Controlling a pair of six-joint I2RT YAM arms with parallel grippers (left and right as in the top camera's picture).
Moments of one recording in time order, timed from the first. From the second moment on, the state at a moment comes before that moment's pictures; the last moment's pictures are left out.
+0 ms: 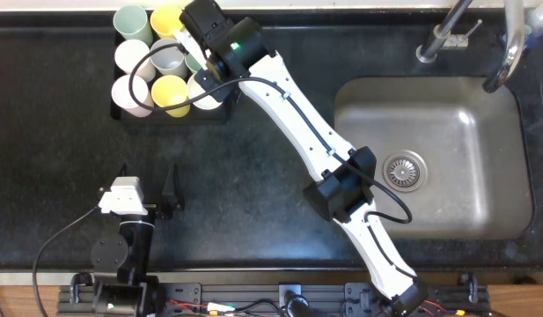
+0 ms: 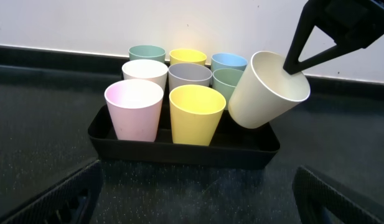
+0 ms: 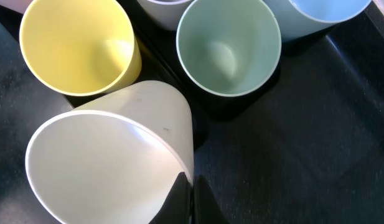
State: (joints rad) left arm -0.05 0.01 0.01 -0.08 -0.01 -0.12; right arm 0.70 2.49 2.72 -1.37 0.00 -0.17
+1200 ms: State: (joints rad) left arm -0.05 0.01 0.01 -0.08 -0.01 -0.12; right arm 0.70 2.57 2.70 -1.38 -0.03 -0.17
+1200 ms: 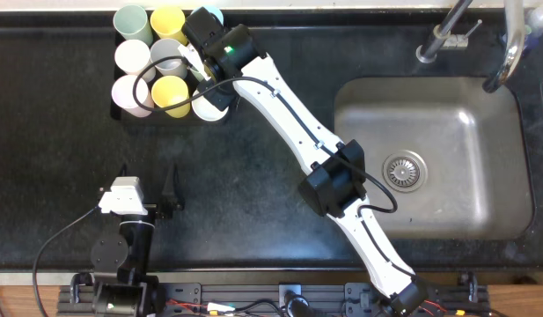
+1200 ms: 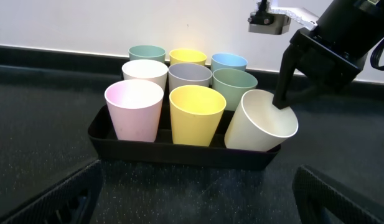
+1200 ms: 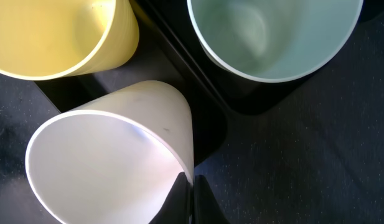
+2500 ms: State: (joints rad) left arm -0.05 0.01 0.01 -0.08 -0.01 -0.12; right arm 0.30 1.93 2.56 -1.52 0.23 0.10
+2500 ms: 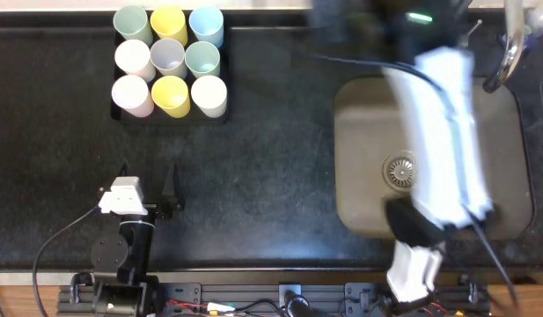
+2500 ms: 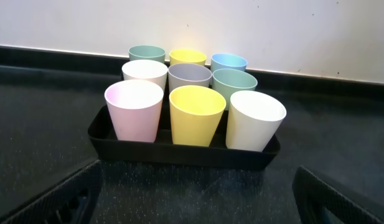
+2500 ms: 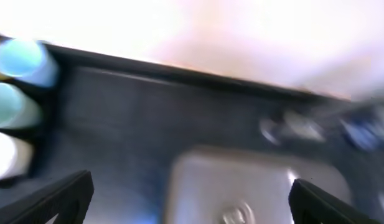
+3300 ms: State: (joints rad) left arm -0.05 0.01 0.01 -0.08 0.00 -0.12; right arm 0.19 0.41 0.27 0.16 0.37 0.20
